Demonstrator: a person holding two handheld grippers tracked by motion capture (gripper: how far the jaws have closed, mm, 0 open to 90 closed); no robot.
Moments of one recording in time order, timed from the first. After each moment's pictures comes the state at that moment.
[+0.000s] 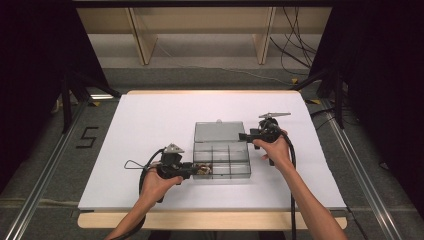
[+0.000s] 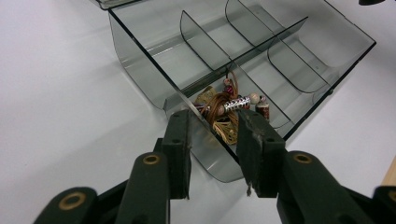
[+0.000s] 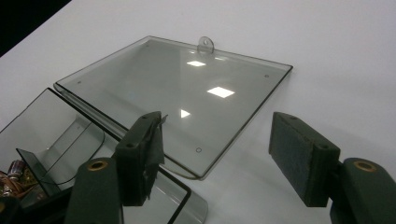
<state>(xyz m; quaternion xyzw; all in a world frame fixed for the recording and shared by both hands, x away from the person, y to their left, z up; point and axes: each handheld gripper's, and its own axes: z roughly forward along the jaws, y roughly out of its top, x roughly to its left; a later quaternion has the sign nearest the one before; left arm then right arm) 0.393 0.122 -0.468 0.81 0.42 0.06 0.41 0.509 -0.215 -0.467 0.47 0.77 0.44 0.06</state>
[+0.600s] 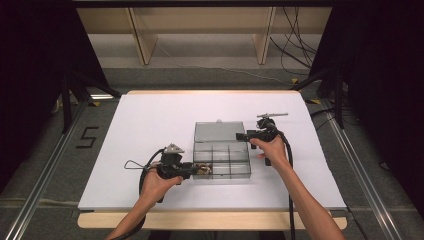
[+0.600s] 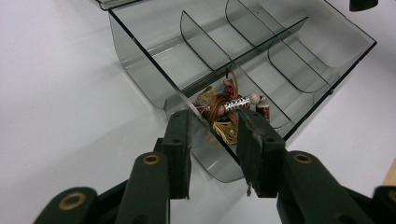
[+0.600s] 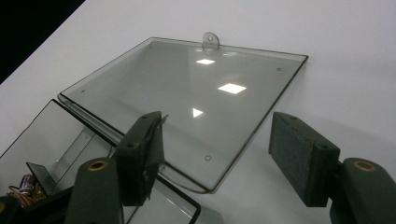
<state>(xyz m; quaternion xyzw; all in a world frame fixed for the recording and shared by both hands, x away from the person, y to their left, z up) 0.394 0.122 -0.469 0.81 0.42 0.06 0.41 0.515 -0.207 -0.475 0.49 0.75 0.45 0.02</state>
